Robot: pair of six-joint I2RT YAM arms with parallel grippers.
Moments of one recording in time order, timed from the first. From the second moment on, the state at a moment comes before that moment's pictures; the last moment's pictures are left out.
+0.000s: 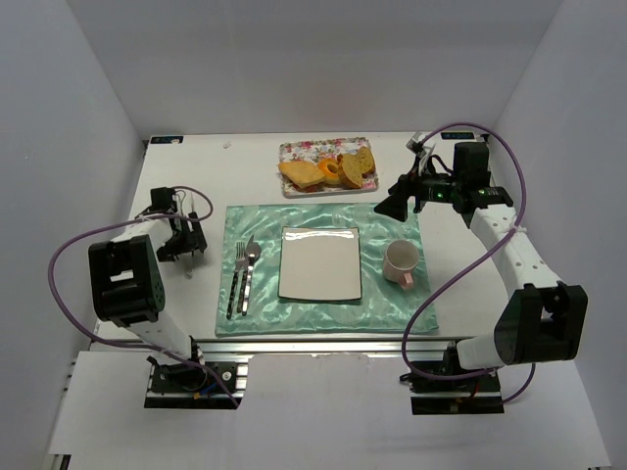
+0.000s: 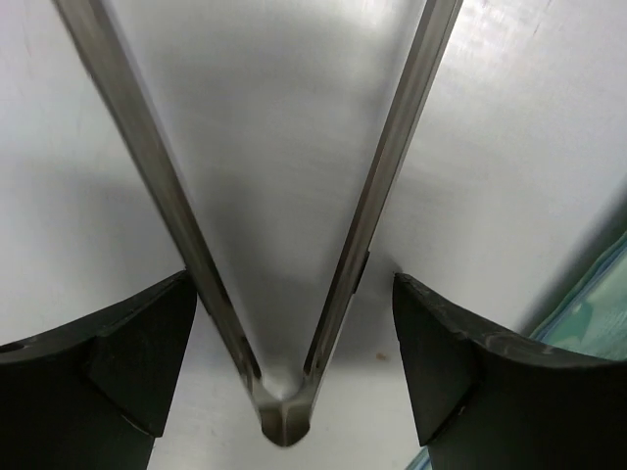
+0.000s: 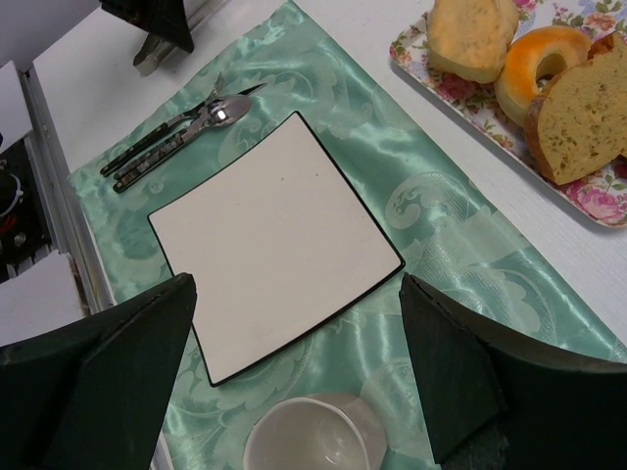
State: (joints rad) left arm 0.18 1.67 0.95 -0.45 -0.08 -0.15; right arm 0.12 1.40 1.18 -0.38 -0.97 -0.22
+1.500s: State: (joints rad) left arm -0.07 1.52 1.21 -0.35 0.58 -0.57; right arm 0.12 1.37 1.13 -0.35 -1.01 -0.16
